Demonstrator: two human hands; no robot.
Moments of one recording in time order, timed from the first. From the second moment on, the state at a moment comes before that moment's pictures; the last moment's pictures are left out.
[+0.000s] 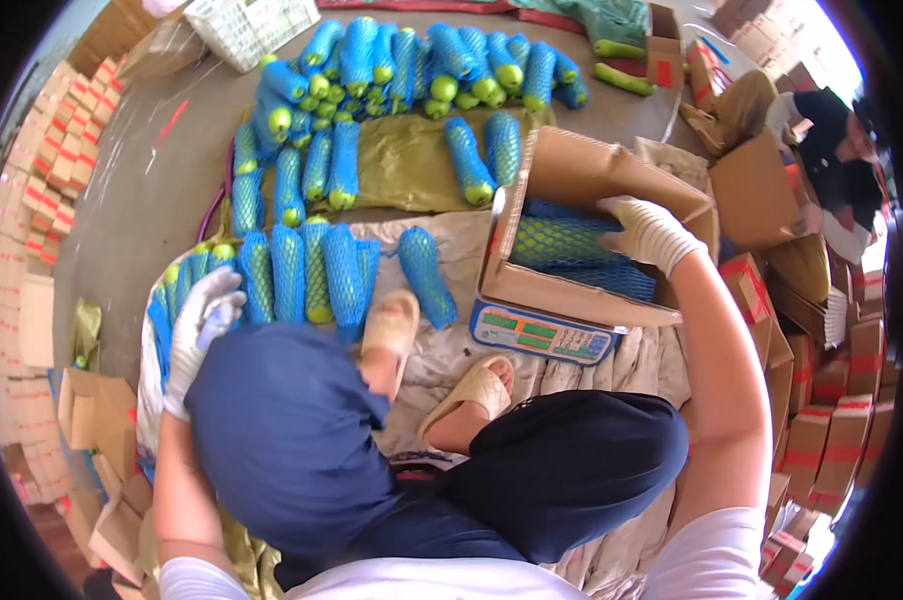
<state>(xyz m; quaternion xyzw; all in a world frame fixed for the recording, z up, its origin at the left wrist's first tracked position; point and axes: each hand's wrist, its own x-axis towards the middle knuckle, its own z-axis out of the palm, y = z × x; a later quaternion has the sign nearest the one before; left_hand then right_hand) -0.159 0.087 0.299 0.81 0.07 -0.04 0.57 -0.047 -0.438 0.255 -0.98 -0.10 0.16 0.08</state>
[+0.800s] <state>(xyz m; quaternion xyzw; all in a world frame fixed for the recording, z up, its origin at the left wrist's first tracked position) 0.074 0.042 -0.021 0.90 -0.06 -0.20 0.39 -0.043 -0.417 0.272 -0.96 -0.11 0.27 0.00</state>
